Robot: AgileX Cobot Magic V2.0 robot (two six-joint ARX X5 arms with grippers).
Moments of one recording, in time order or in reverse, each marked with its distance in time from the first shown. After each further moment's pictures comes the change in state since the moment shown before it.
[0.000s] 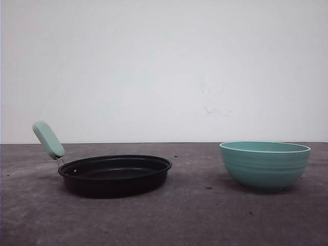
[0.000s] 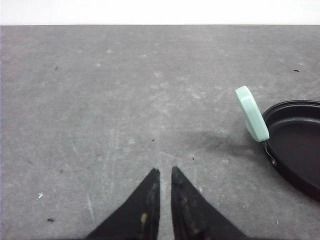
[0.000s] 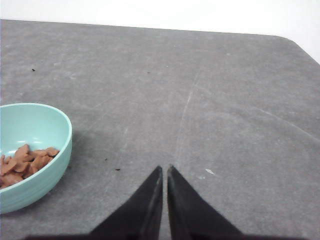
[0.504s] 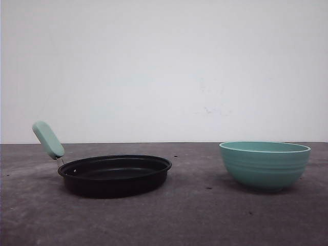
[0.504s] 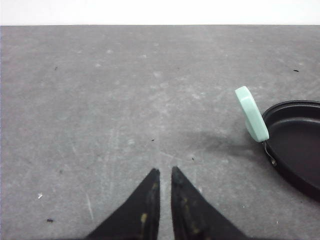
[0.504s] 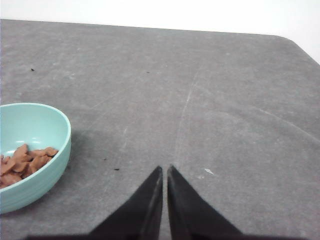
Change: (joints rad) left arm 0.000 0.000 0.000 0.000 0.000 0.000; right arm 0.000 0.000 0.000 -0.001 0.008 0.000
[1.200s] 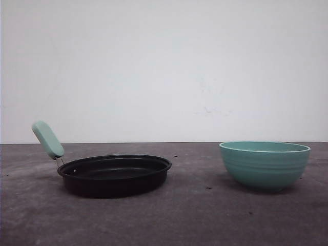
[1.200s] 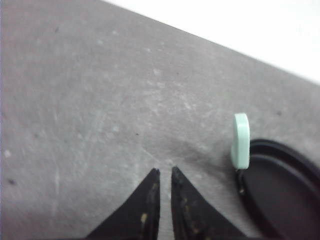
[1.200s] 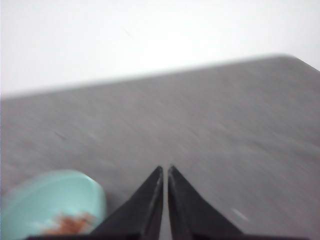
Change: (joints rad) left arm 0.000 0.000 0.007 -0.010 0.002 -0.415; right arm 0.000 0.000 0.000 0.201 -0.083 0.235
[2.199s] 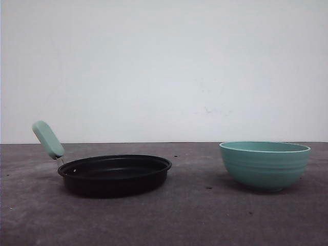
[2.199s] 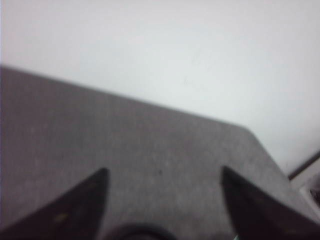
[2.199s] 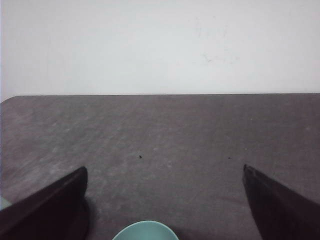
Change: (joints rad) left arm 0.000 0.767 0.874 -0.066 0.296 0.012; right arm 0.007 0.544 0.766 -0.373 -0.208 -0.077
